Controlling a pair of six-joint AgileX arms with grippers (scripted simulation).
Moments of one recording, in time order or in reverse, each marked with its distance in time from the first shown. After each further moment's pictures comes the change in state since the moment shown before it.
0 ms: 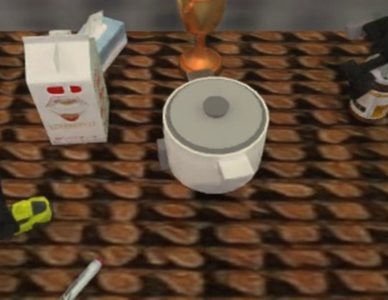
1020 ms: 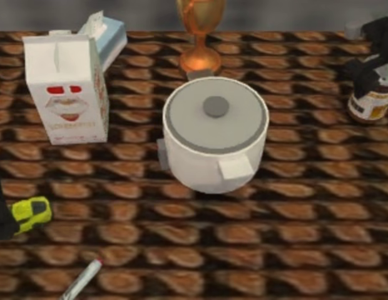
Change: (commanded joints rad) left arm 0.000 0.000 0.000 0.000 0.000 0.000; right arm 0.000 0.000 0.000 0.000 0.000 0.000
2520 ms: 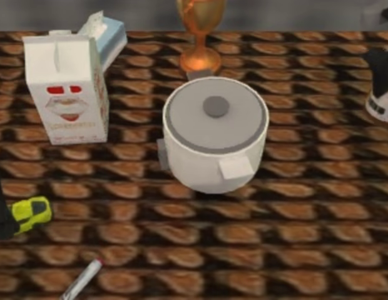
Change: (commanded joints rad) left arm 0.000 0.000 0.000 0.000 0.000 0.000; right arm 0.023 -0.760 -1.151 0.336 -0.016 -0.004
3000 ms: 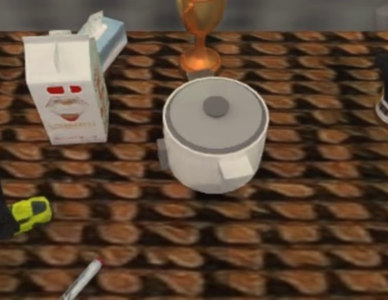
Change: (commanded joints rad) left arm 0.000 0.000 0.000 0.000 0.000 0.000; right arm -0.009 -0.205 -0.256 0.107 0.003 0.007
